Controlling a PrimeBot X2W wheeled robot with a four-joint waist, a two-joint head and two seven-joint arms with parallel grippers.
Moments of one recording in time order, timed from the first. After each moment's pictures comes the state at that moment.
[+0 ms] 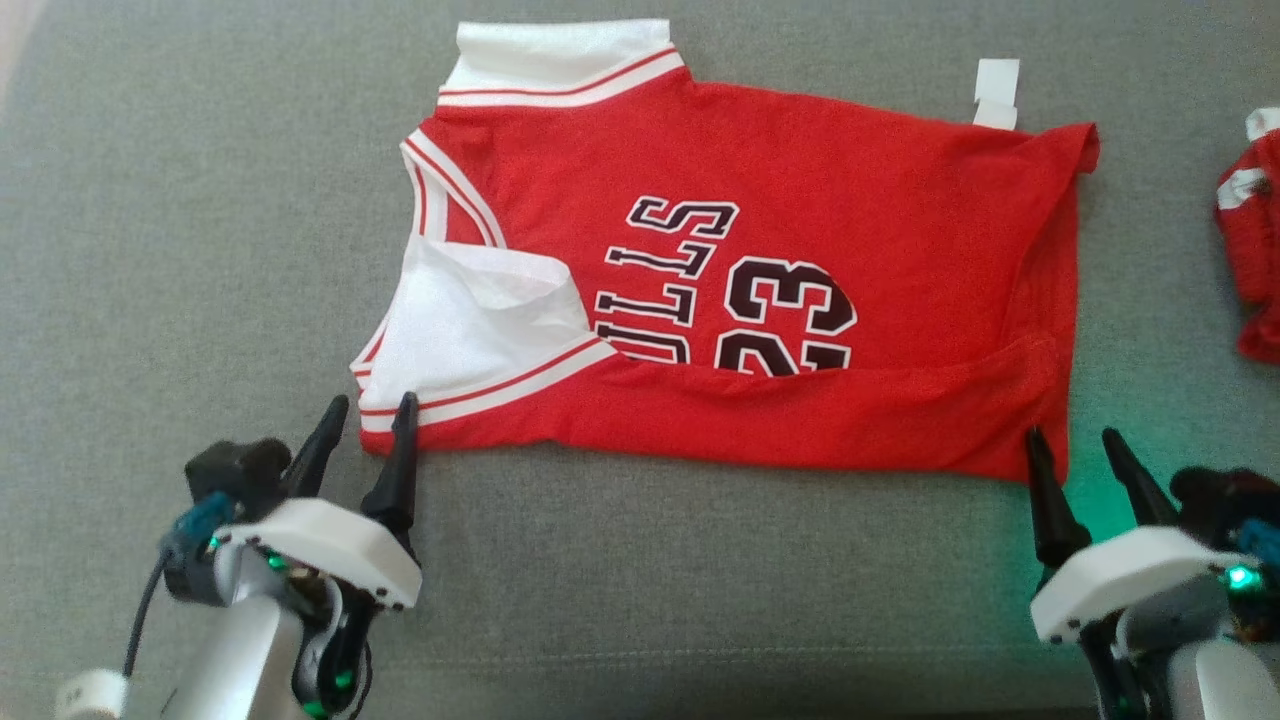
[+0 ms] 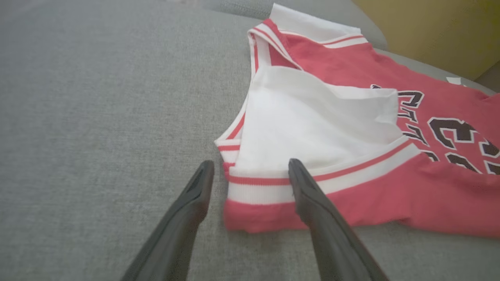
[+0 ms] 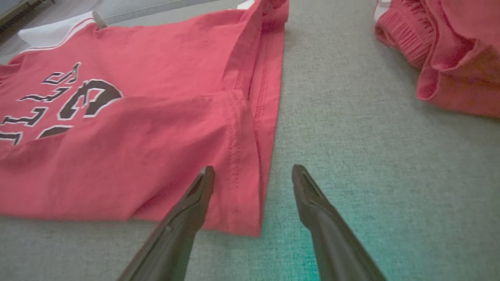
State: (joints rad) left arm -0.16 0.19 -0.29 0.34 -0.45 0.00 -0.17; right arm 0.04 -0.05 -0.10 0.10 0.16 0.13 0.13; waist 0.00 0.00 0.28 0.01
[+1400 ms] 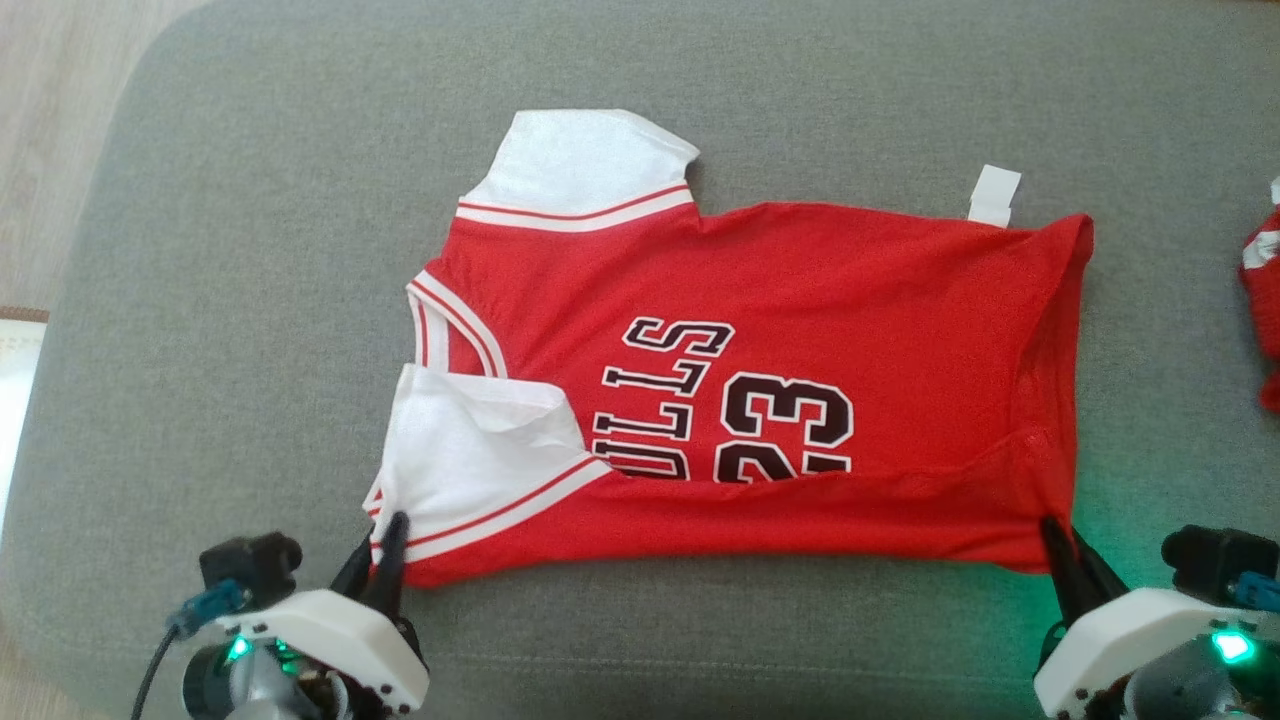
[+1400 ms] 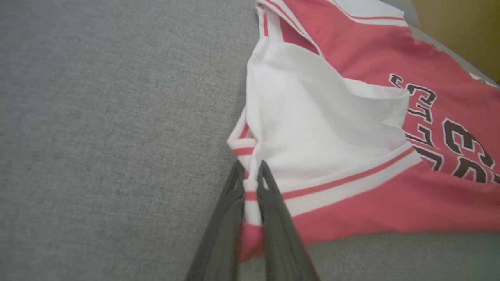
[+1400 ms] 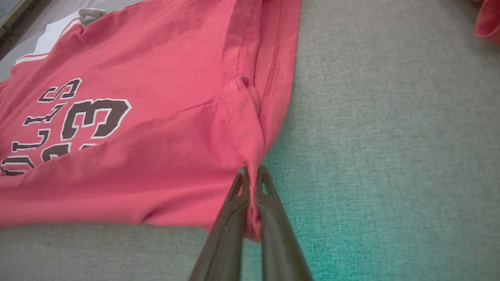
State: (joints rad) left arm 0.01 0.20 -0.29 0.27 -0.57 0.05 -0.03; right arm 0.16 -0.04 -0.11 0.02 0.27 0.13 0.32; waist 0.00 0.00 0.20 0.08
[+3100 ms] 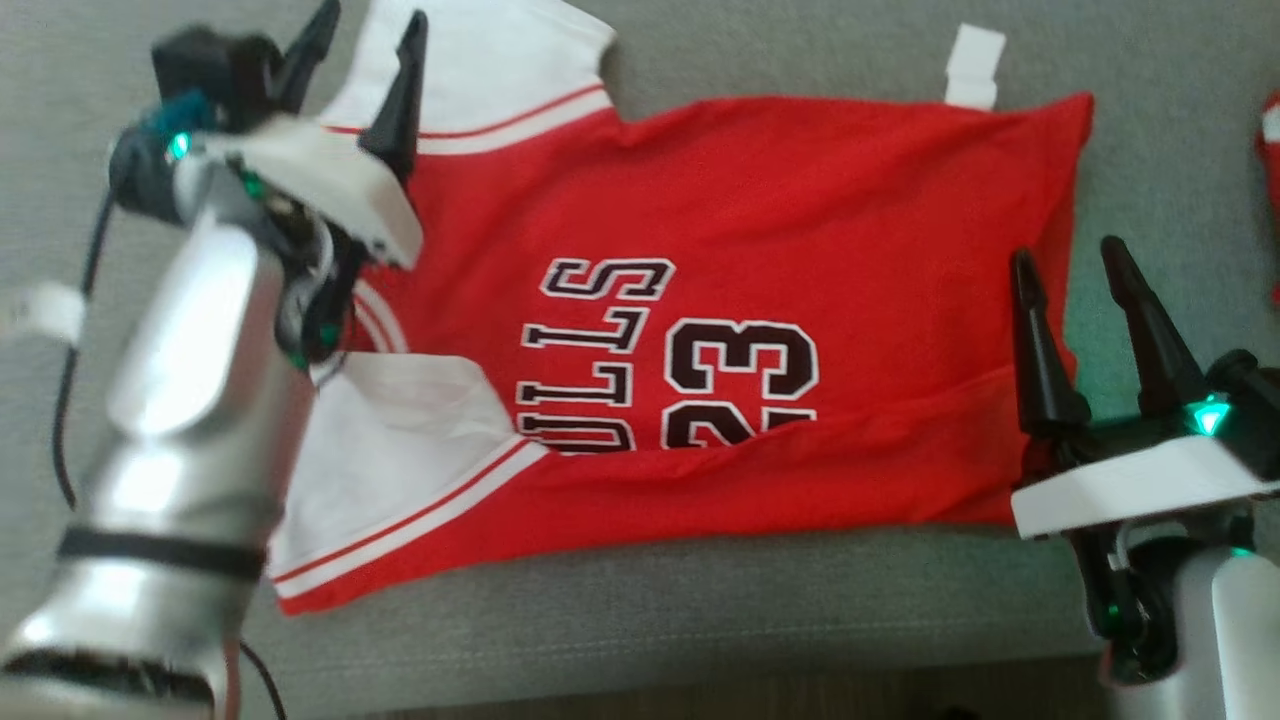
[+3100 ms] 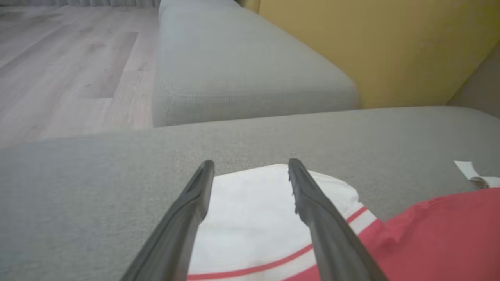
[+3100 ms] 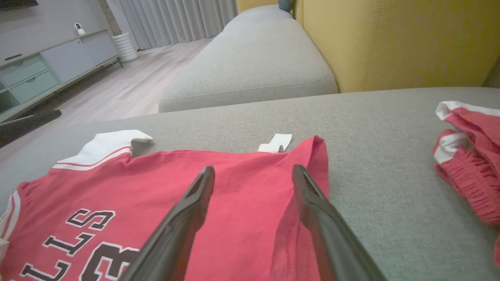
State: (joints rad) left arm -0.81 0.18 -0.38 0.59 -0.39 -0.05 -0.09; right arm -0.07 -0.04 0.01 -0.22 0.20 0.13 0.12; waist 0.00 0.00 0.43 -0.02
